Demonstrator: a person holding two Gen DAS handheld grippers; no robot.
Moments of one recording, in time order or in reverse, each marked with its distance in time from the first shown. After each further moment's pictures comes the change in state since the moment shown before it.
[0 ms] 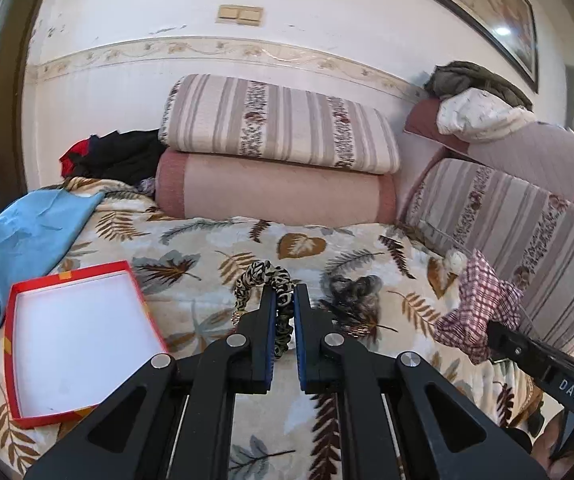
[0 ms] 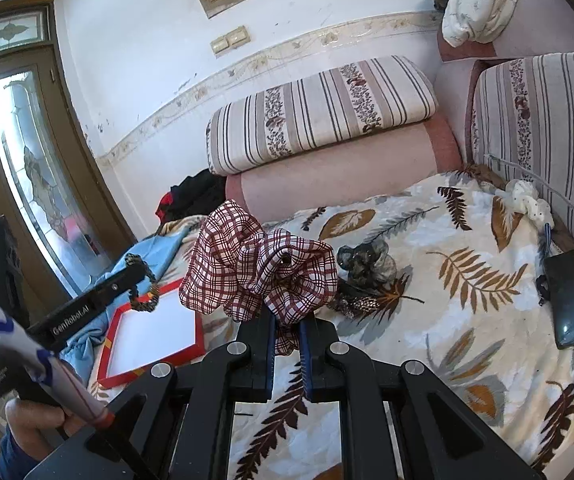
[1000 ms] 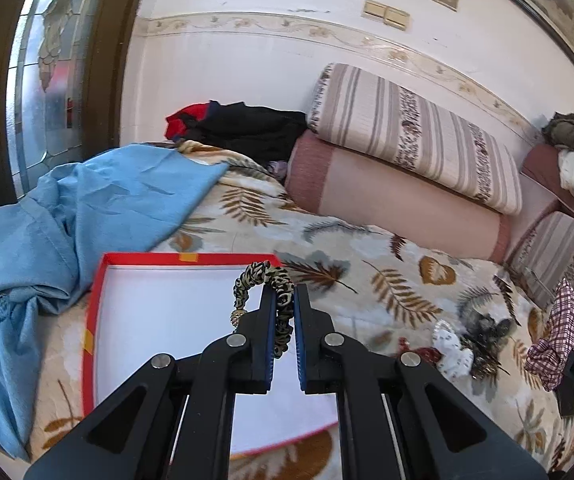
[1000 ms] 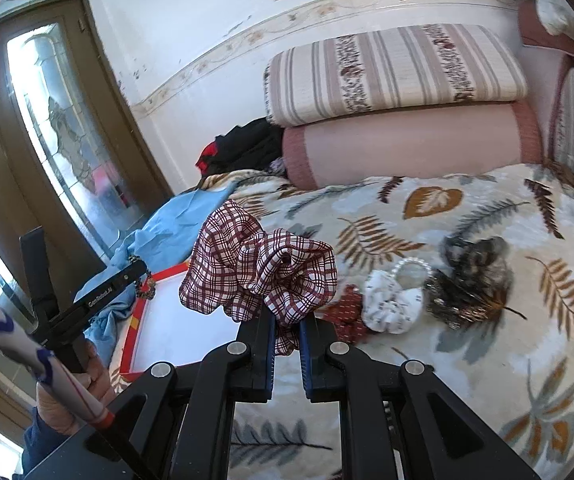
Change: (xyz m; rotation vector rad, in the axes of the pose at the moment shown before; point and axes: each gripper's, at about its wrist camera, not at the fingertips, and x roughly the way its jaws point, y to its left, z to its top) left arm 0.025 0.184 0.001 -0.220 0.001 0.285; right arm 0.109 0.086 0.015 -0.095 0.169 0.141
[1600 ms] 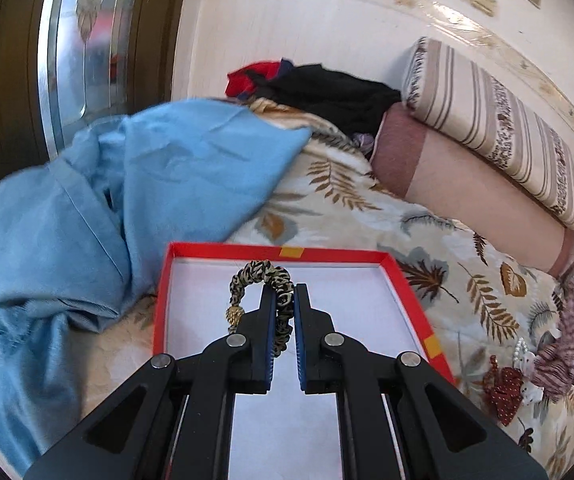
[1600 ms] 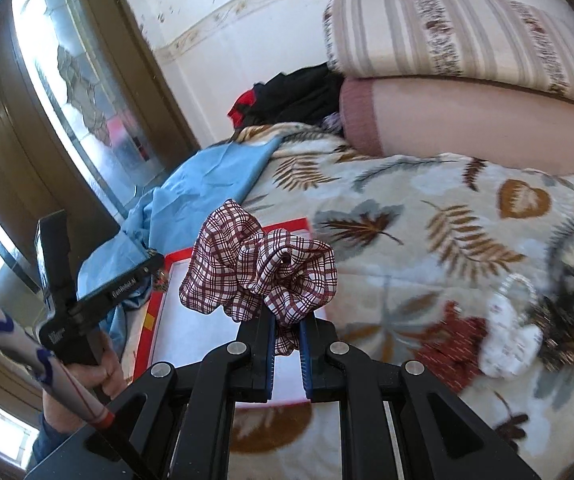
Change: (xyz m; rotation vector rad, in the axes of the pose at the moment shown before) left arm 0.083 0.111 0.017 -0.111 0.149 0.139; right arm 0.135 0.083 0.024 -0.085 0.179 0.078
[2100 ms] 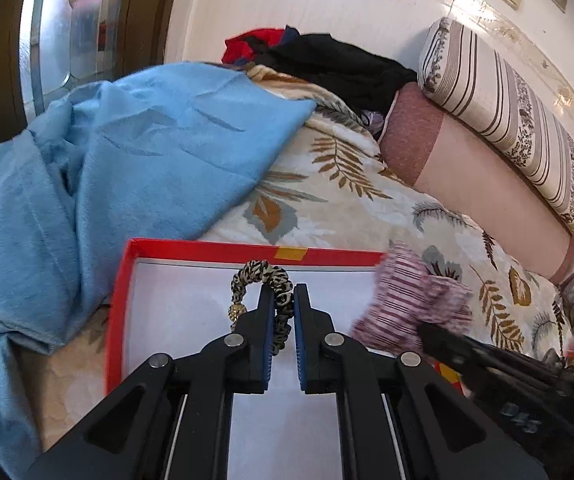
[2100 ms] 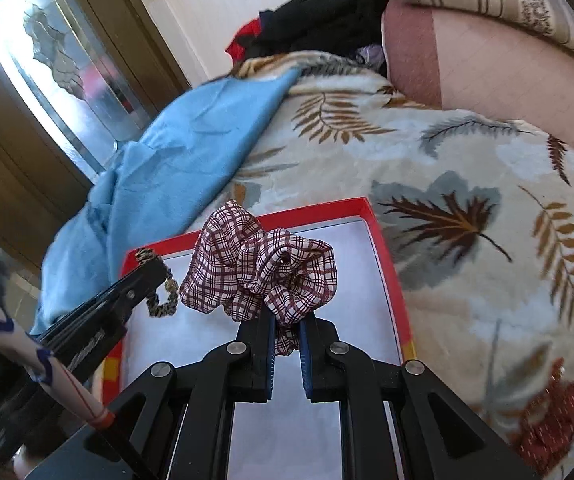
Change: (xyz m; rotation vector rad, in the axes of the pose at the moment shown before) left arm 0.061 0.002 0.016 -0.039 0.092 -0.031; right arm 0.174 0.028 0.037 -0.001 0.217 -0.009
